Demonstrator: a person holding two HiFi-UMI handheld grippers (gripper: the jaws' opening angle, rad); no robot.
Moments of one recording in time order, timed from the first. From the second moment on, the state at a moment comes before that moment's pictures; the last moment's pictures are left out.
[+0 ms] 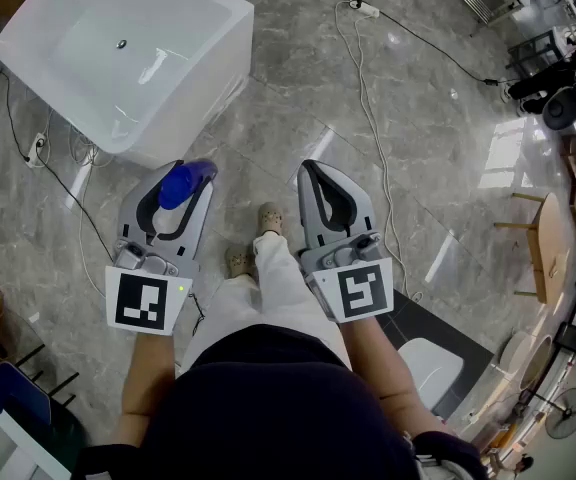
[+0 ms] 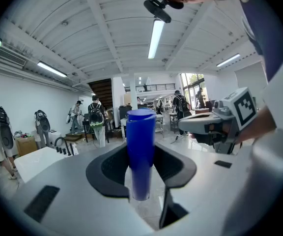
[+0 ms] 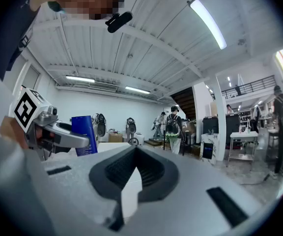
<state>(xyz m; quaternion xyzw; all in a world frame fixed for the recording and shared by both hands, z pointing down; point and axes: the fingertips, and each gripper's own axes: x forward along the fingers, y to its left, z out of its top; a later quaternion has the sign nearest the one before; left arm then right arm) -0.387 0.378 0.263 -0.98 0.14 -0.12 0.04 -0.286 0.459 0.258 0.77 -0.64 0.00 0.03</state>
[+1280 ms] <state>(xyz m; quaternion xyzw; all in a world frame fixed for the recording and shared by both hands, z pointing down) -0.430 0.425 0.210 -0.99 0.14 -0.04 0.07 -0.327 0.497 0.210 0.79 -0.61 -0.05 0.01</state>
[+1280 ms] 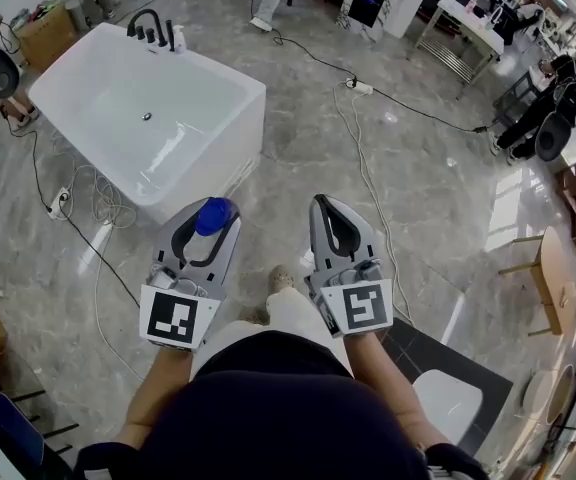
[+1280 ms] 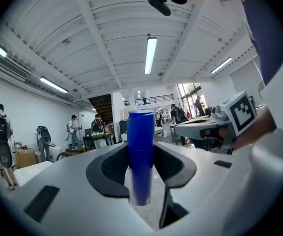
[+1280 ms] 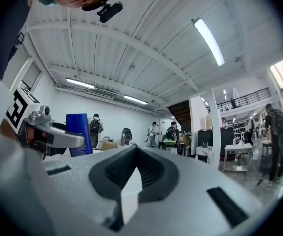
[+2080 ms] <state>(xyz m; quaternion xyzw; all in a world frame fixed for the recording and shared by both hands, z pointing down) -0.248 0.276 0.207 -0.98 0.17 -0.04 0.05 -0.125 0.334 0.225 0.77 -0.64 -0.03 -0.02</state>
